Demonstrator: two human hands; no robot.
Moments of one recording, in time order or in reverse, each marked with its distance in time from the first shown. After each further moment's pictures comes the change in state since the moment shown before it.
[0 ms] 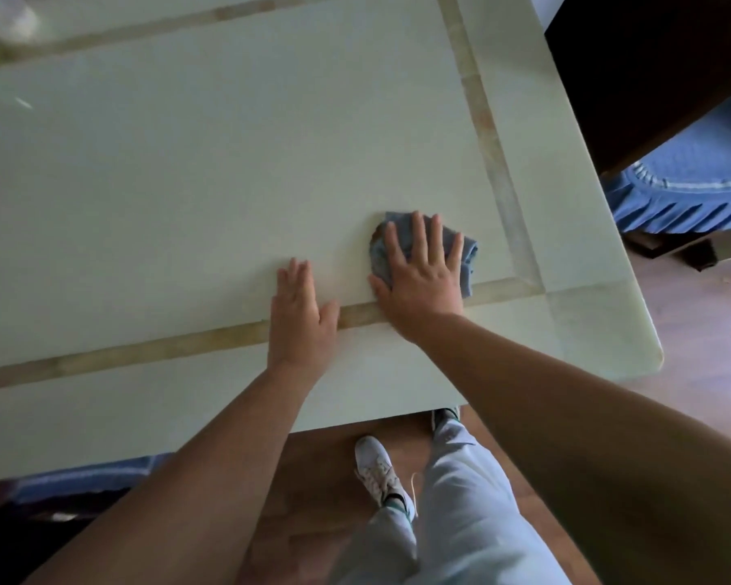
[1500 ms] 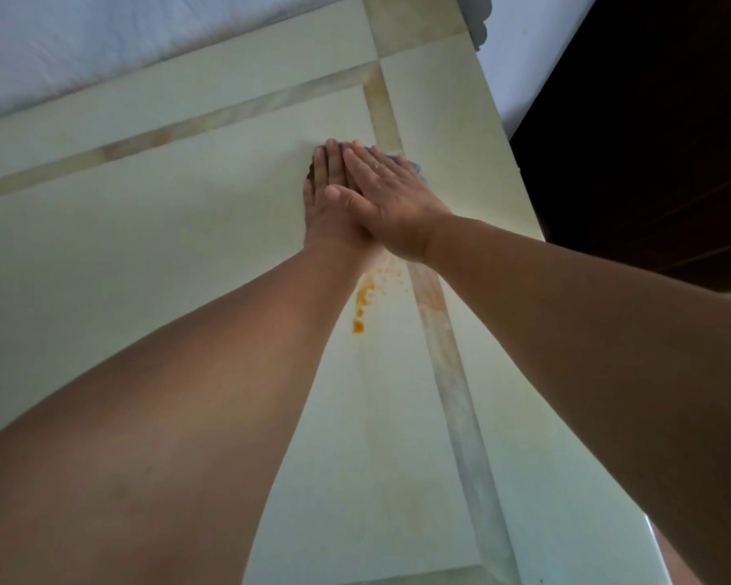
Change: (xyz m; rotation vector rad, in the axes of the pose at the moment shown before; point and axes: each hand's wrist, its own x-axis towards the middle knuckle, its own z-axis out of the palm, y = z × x) left_hand 0.382 0.234 0.064 0.637 0.020 0.234; right_hand 0.334 0.149 -0.110 0.390 -0.055 -0.265
